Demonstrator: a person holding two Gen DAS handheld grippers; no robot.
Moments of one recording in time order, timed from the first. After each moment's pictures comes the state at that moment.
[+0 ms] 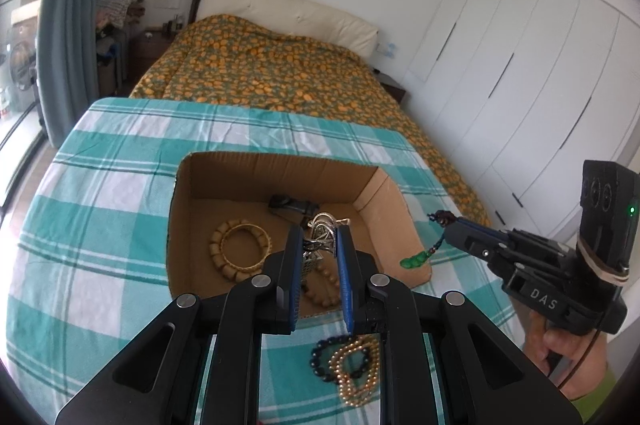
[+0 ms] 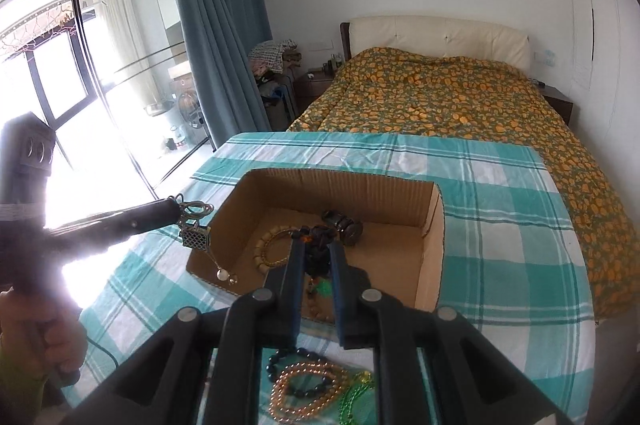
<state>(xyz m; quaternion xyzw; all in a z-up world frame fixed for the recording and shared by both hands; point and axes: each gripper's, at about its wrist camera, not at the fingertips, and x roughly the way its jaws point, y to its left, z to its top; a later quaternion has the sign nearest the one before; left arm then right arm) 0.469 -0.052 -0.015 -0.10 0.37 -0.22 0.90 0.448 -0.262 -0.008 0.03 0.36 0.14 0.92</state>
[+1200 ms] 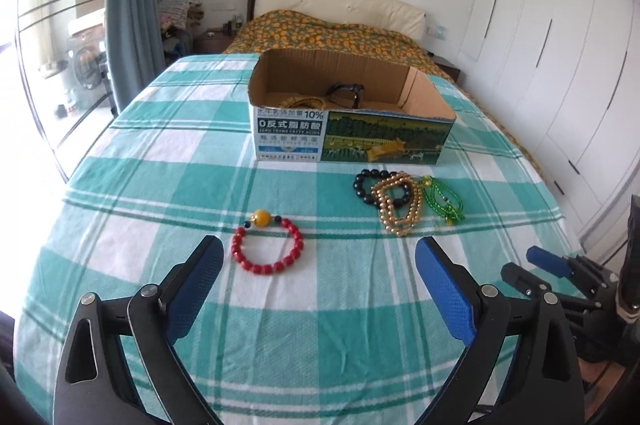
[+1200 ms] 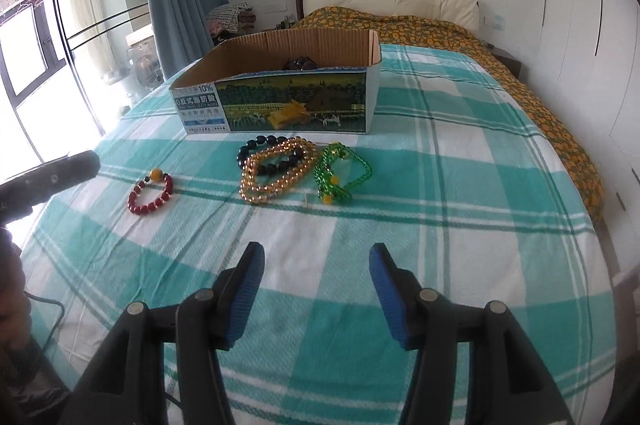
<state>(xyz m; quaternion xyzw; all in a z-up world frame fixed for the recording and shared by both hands) 0.248 -0.037 -0.082 -0.03 0.36 -0.10 0.93 0.223 -0.279 -0.121 0.01 0.39 0.04 0.92</state>
